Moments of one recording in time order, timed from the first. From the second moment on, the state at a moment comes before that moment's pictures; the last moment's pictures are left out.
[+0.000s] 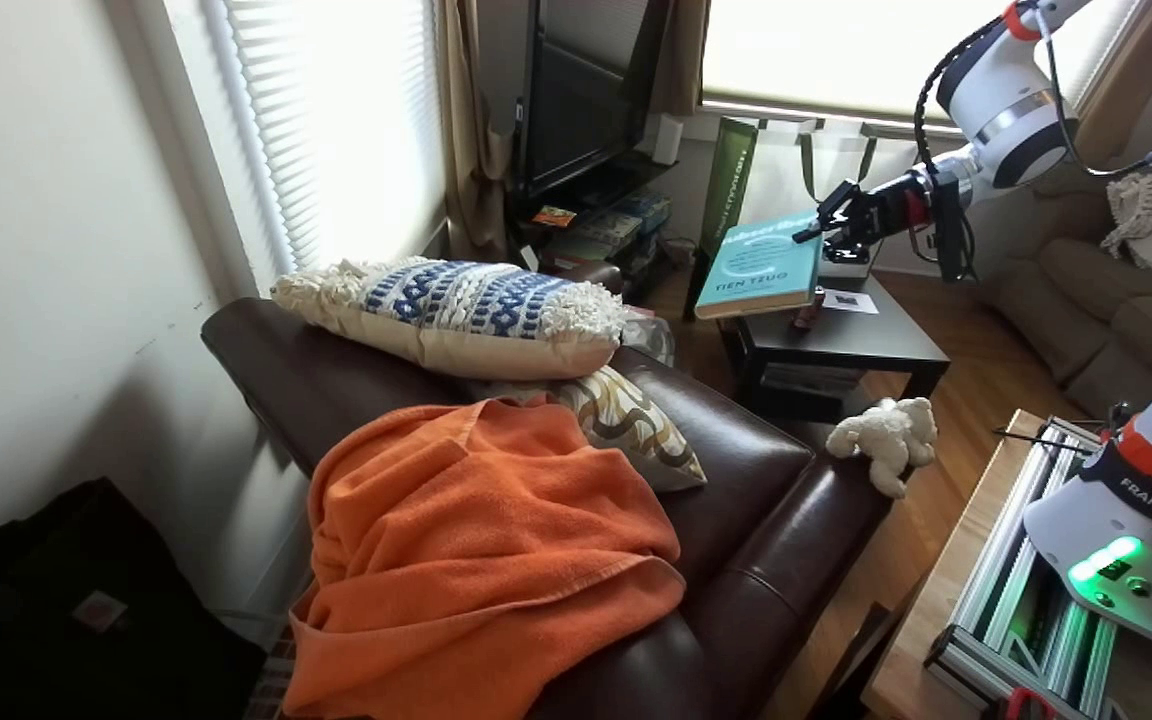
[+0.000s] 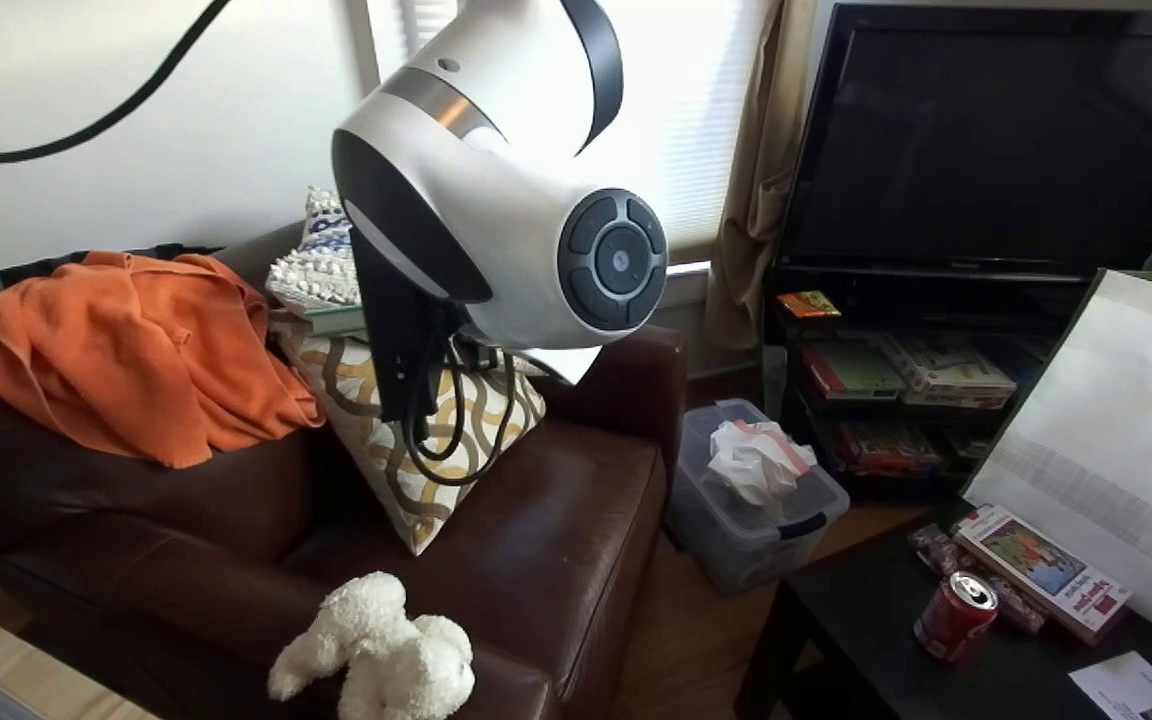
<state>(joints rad) -0.32 0.04 -0.30 -2.54 1.32 1.98 -0.87</state>
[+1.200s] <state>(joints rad) -0.13 0.17 -0.16 -2.60 1.18 2.56 -0.39</state>
